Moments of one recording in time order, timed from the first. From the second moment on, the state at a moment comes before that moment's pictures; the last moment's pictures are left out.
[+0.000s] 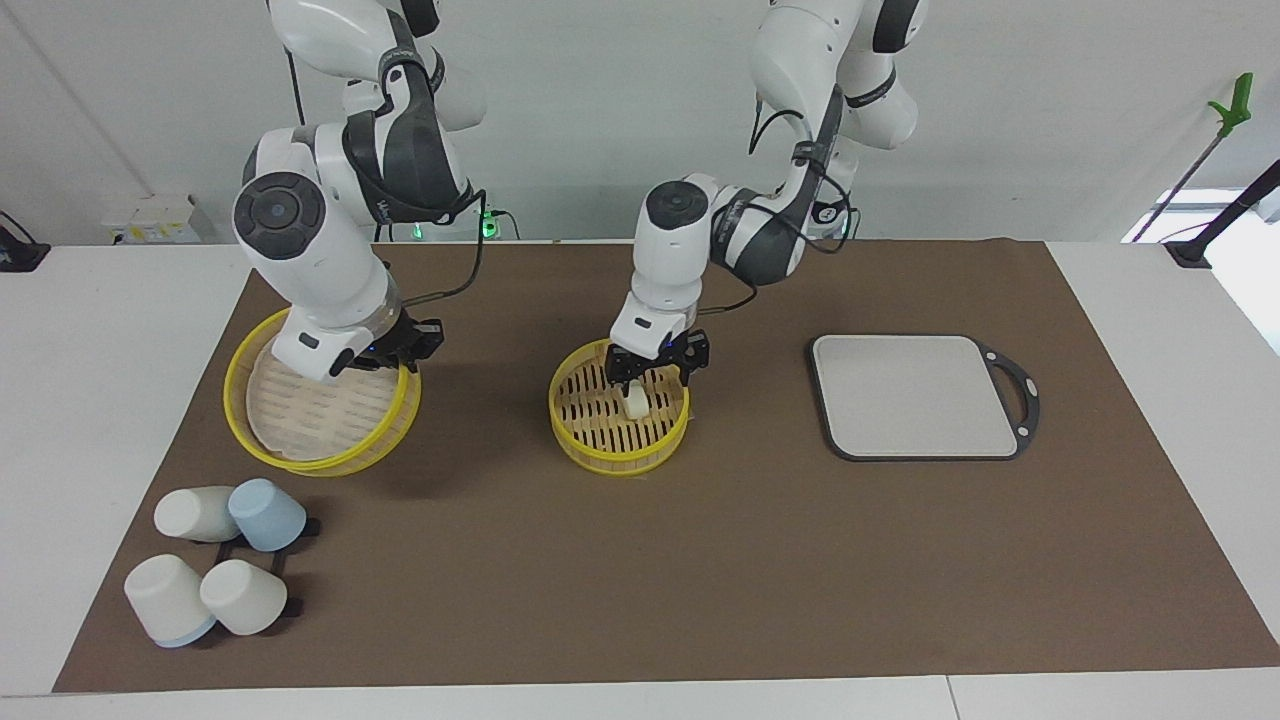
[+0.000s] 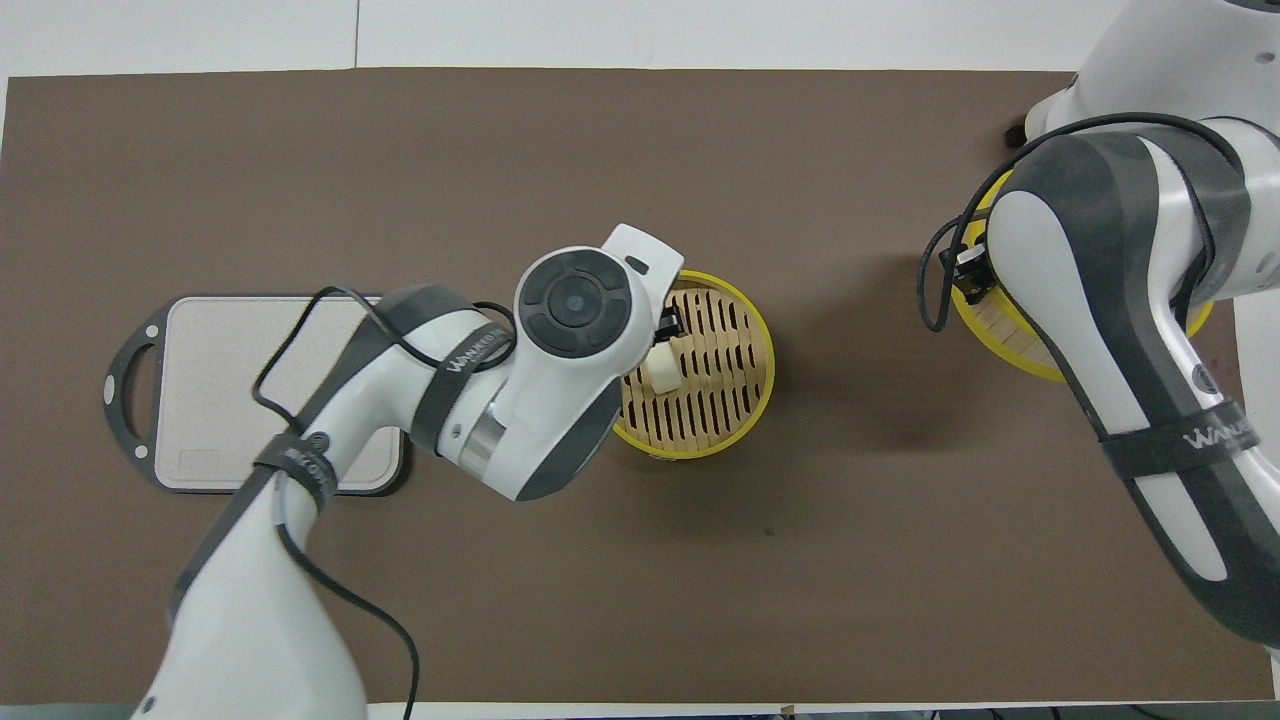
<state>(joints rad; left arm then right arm) -0.70 0.30 0.06 -1.73 -0.02 2.10 -0.84 0.12 0.34 0.03 -1.41 -0.01 1.50 -0.09</state>
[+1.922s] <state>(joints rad) -0.10 -0.04 0.07 -1.70 -0.02 1.58 -0.03 0.67 0.48 0.03 -1.52 0.00 2.05 0.60</state>
